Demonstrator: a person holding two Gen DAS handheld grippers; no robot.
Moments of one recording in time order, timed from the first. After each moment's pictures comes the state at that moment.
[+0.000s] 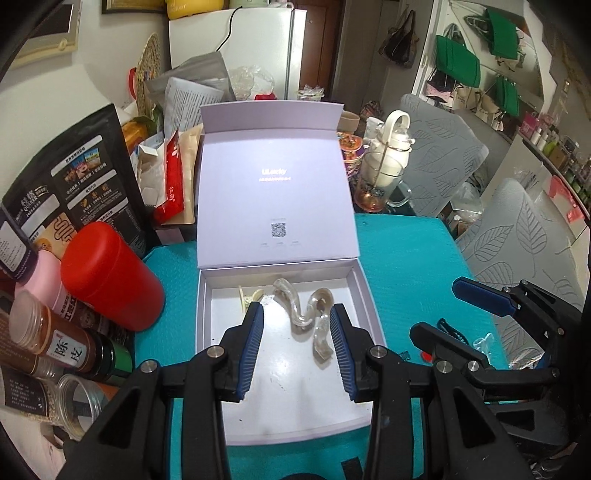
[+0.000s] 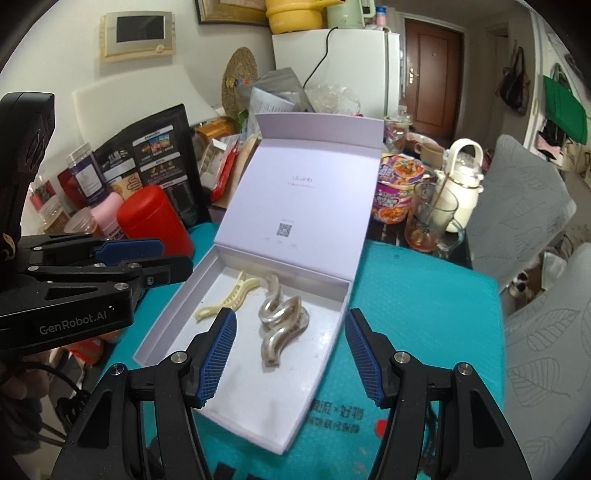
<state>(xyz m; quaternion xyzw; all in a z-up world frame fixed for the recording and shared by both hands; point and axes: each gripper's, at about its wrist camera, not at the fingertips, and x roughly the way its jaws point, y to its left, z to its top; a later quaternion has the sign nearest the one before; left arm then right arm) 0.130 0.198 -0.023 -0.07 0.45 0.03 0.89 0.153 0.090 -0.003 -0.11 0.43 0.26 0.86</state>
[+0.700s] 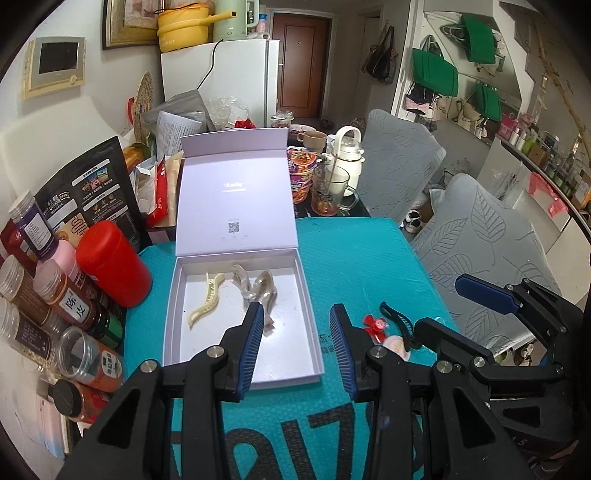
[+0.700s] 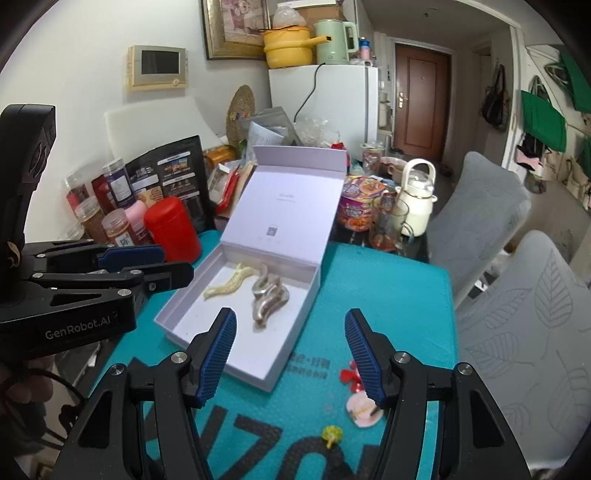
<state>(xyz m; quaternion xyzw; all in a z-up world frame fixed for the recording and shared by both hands) 0.048 0.108 0.022 -0.06 0.41 0.03 0.91 0.069 0.010 0.052 -0.10 0.38 0.26 0.88</state>
